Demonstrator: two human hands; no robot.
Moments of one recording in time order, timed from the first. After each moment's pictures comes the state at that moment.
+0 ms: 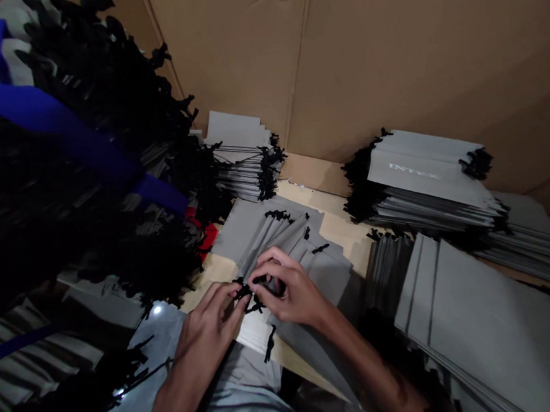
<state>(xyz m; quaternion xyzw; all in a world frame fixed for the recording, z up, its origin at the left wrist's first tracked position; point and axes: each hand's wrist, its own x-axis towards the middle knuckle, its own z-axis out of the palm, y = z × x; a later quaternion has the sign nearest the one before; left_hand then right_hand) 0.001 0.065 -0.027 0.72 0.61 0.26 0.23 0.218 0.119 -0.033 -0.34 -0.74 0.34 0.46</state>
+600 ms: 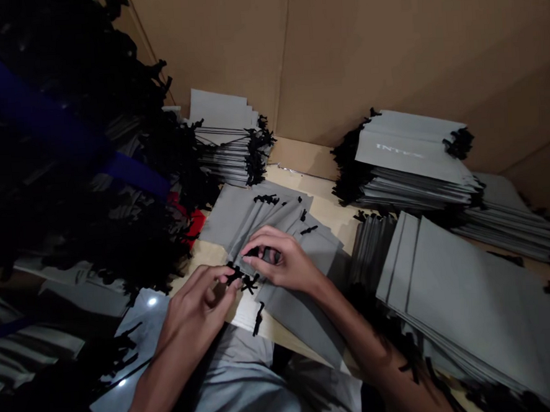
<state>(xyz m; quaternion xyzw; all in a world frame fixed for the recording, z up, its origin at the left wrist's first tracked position) 0.006 0.069 -0.013 0.72 0.59 0.30 0.20 0.230 0.134 -0.035 -0.34 -0.71 0.39 0.48</state>
